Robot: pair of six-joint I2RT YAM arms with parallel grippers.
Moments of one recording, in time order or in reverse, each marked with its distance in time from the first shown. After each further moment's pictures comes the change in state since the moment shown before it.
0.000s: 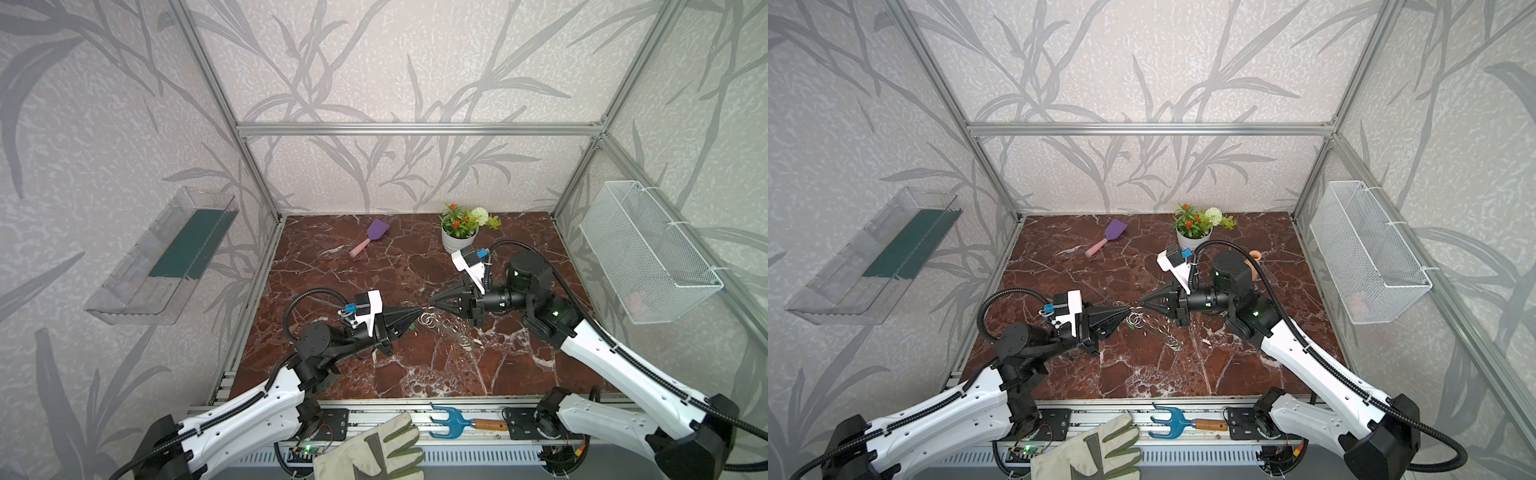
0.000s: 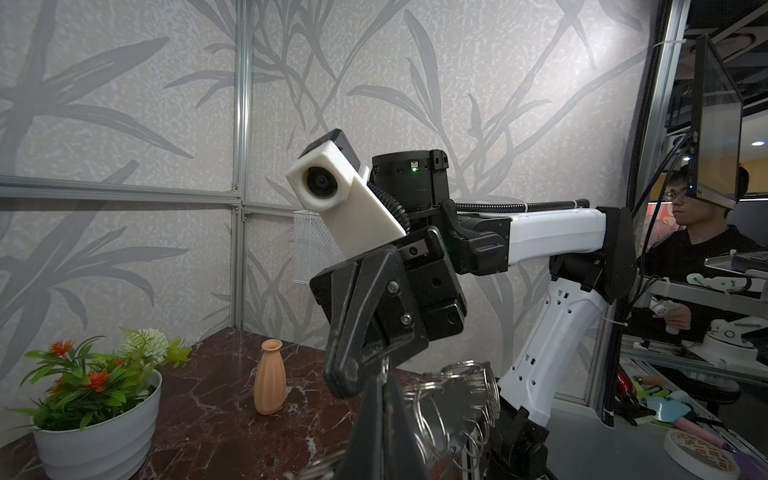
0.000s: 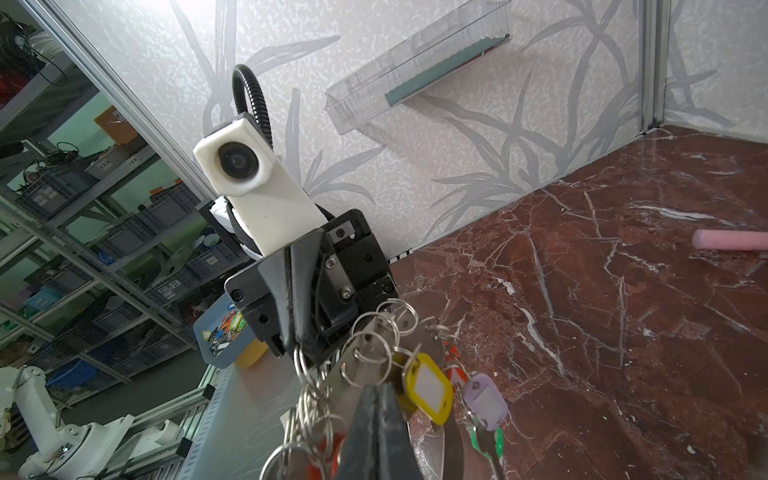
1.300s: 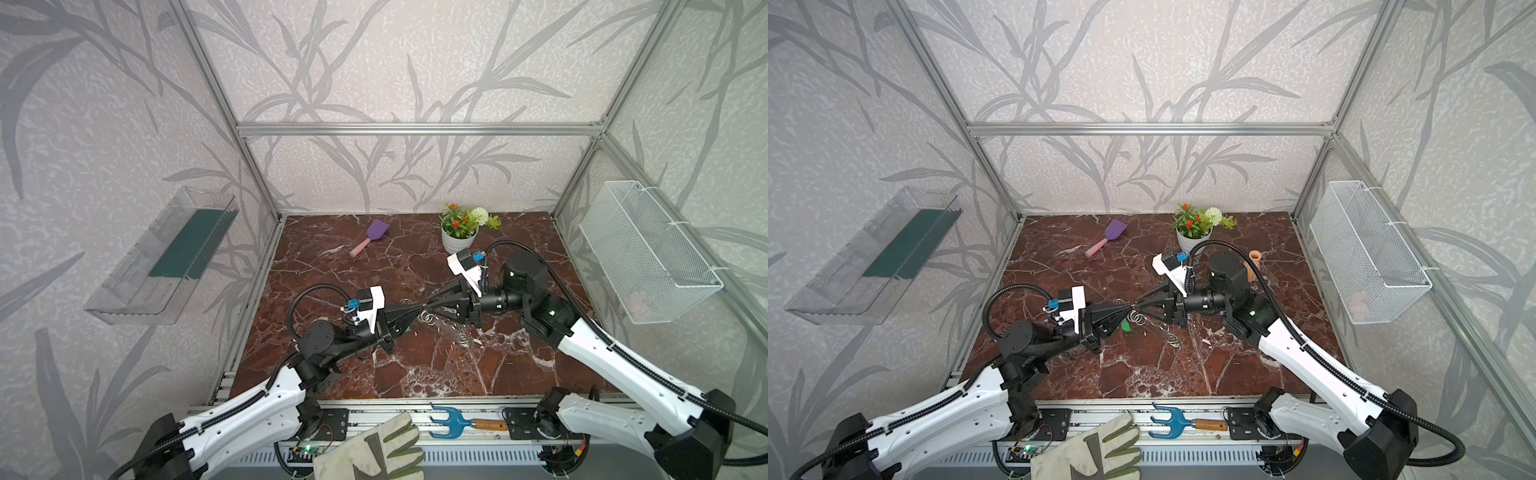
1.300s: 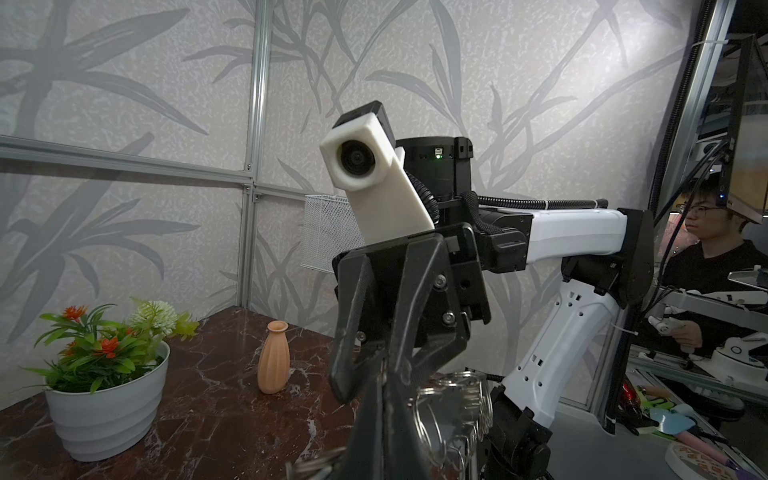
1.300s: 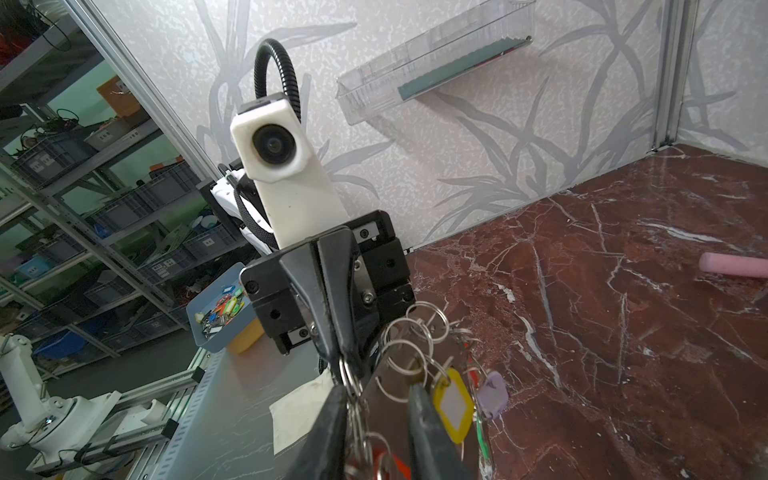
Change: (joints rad) left arm 0.000 0.010 0.004 -0.043 -0.039 -0.053; right arm 0.030 0.027 0.007 0.007 -0.005 -0.075
